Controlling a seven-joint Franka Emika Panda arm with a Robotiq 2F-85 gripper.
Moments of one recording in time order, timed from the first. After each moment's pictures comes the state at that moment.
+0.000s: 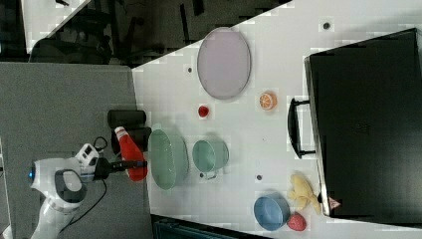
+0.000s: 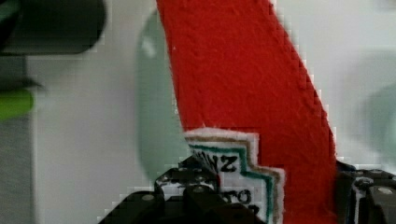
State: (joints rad) arm -0.01 0.22 0.75 -2.10 0.03 0.72 -0.18
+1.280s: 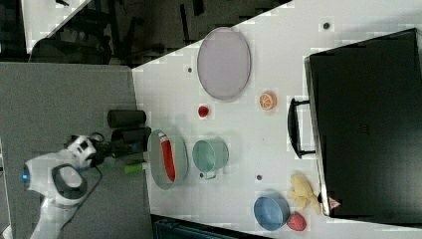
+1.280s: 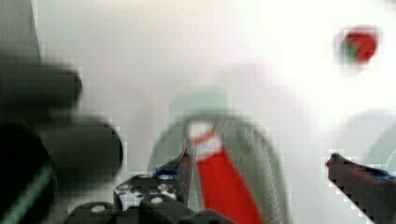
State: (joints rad) arm -0.10 0.13 0.72 -2.10 -0.04 0.86 0.06
